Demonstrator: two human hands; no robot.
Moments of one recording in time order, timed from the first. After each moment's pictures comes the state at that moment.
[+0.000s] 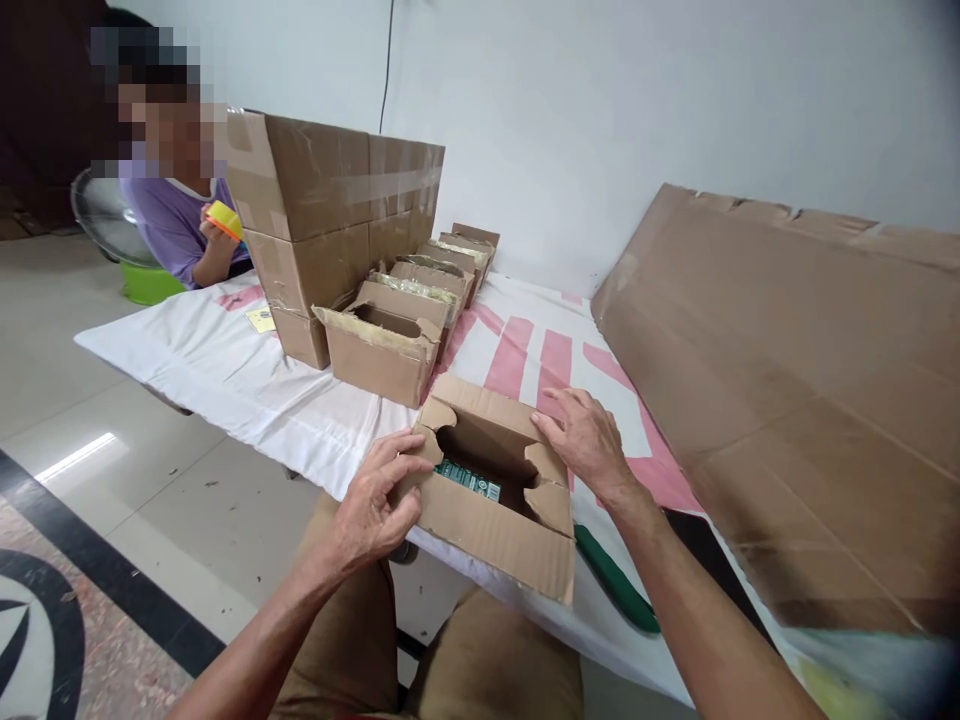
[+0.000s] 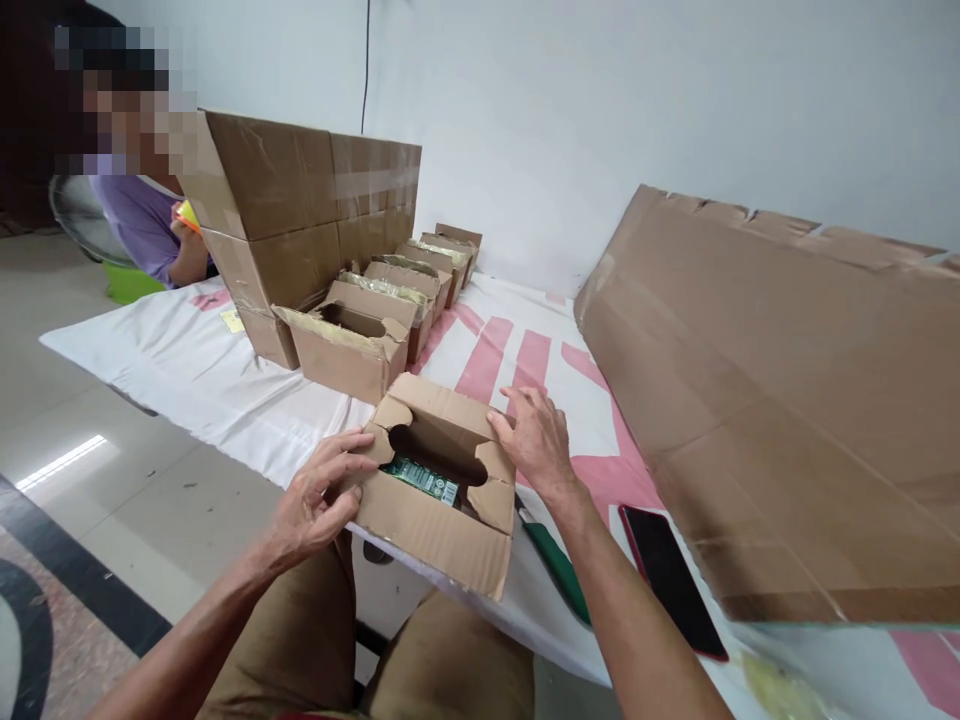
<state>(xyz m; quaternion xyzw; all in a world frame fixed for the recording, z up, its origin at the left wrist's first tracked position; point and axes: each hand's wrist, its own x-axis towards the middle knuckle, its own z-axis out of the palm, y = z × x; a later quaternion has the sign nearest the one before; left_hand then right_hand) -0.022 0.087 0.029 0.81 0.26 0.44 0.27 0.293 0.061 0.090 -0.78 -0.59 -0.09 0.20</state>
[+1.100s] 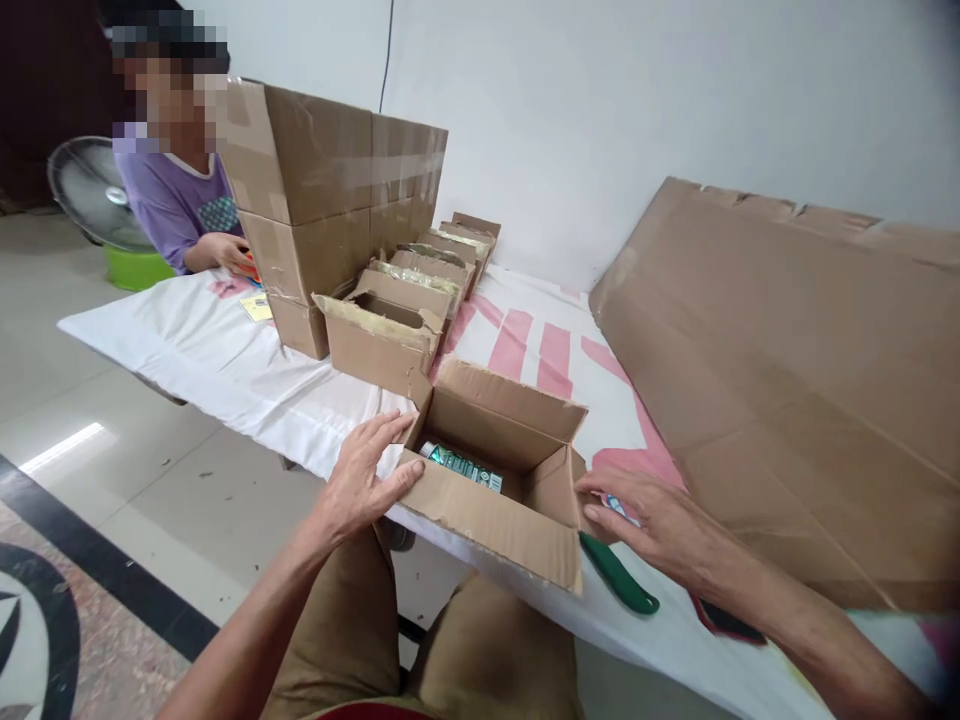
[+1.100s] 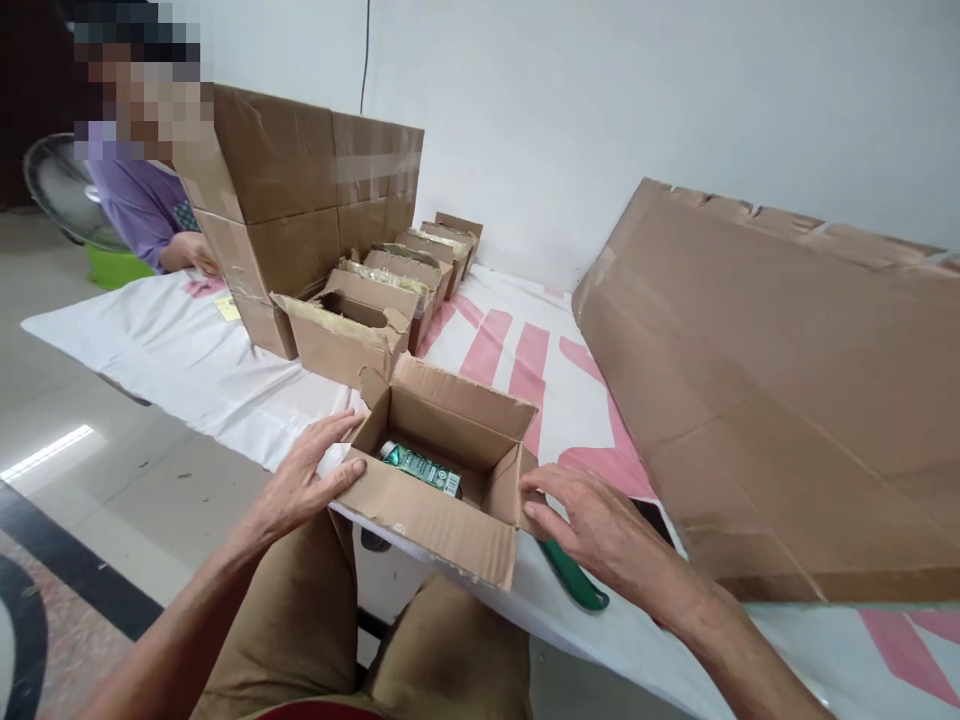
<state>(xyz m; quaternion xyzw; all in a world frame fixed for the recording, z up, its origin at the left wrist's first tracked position) -0.040 0.108 0.028 0.81 0.36 0.34 0.31 0.291 -0.049 0.124 -0.70 -0.71 0.08 0.06</state>
